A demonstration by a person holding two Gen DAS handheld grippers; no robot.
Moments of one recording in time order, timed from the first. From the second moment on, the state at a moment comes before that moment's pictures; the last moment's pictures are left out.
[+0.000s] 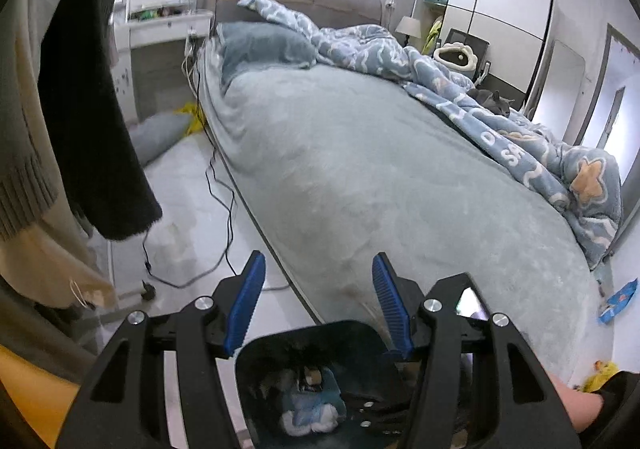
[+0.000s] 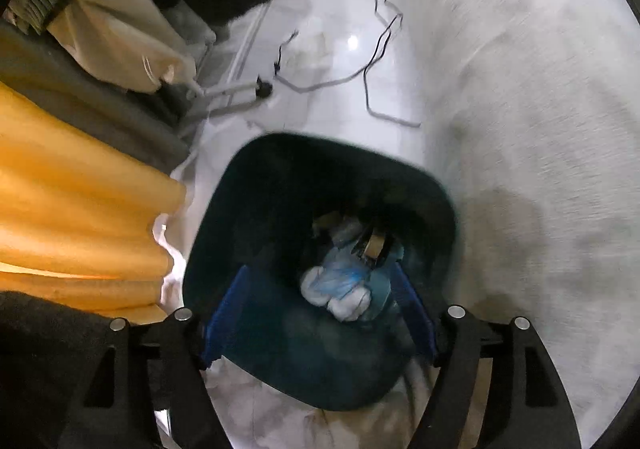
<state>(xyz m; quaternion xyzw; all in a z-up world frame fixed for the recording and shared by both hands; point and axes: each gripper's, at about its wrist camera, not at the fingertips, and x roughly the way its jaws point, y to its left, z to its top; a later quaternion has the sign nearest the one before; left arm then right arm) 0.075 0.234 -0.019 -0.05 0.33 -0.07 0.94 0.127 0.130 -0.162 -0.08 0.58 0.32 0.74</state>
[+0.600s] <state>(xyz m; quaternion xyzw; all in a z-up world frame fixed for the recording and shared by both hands) 0.035 0.184 0.019 -0.04 0.28 -0.05 0.96 0.090 -0.036 -0.019 -0.02 0.38 0.16 0.91</state>
